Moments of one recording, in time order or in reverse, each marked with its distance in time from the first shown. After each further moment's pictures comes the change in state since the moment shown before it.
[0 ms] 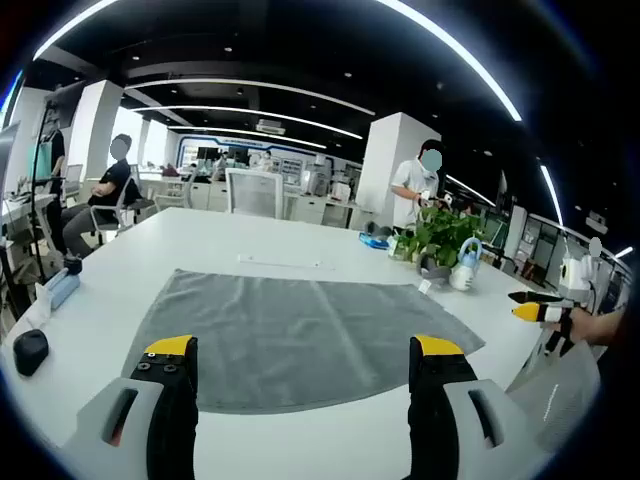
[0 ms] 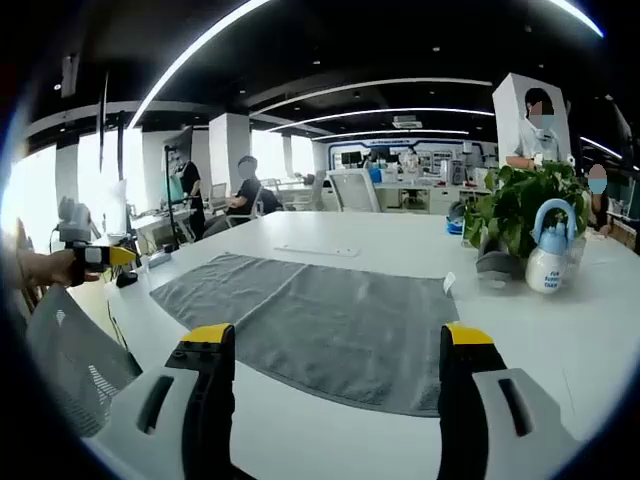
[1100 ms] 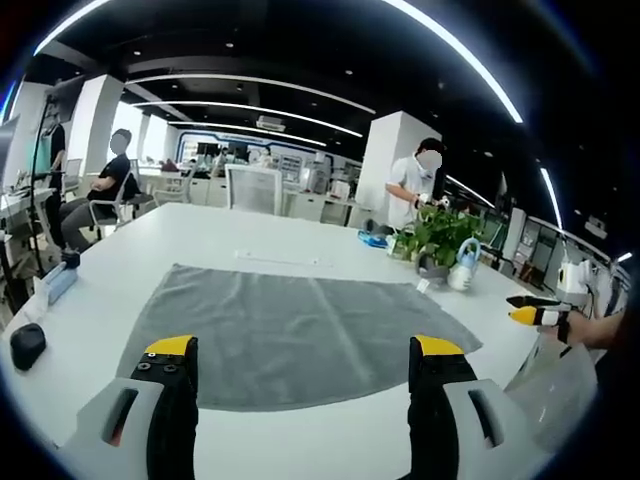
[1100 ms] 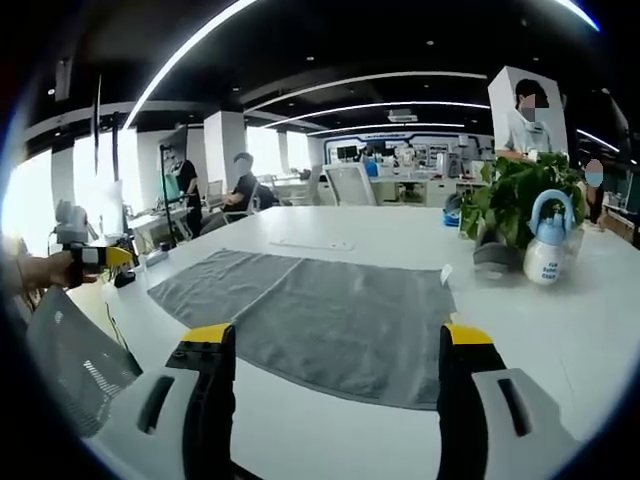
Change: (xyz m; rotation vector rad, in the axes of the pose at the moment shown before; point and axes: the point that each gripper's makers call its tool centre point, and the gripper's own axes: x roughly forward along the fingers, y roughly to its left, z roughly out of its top) left arm -0.001 -0.002 -0.001 -0.024 0.002 0.000; right arm 0.001 -0.003 -0.007 0.009 0.036 -0.009
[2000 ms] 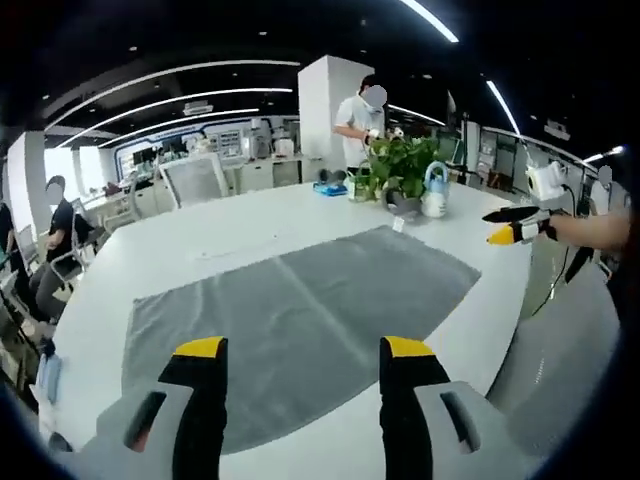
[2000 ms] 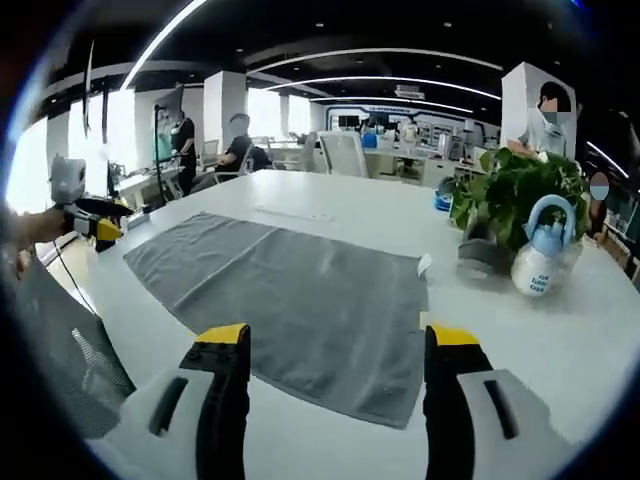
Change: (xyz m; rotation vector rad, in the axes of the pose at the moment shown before) left arm 0.070 -0.031 -0.005 0.335 0.219 -0.163; right arm 0.037 -0.057 -0.008 -0.099 0.185 -0.029
